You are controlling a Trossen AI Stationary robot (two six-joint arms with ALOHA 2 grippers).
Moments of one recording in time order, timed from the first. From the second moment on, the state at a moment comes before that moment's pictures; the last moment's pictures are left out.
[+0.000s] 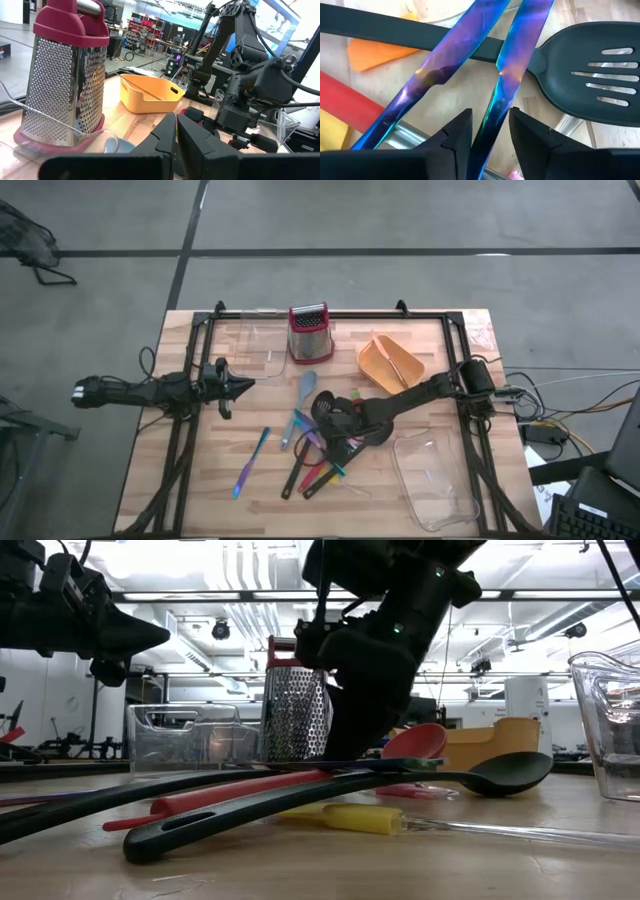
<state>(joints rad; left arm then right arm) -0.06 0.15 0.01 0.12 -0.30 -0.29 0.21 2.01 1.29 -0.36 0.13 0.40</state>
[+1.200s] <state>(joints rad) -0.06 0.15 0.01 0.12 -0.30 -0.29 0.21 1.92 1.29 -0.46 0.25 0.39</state>
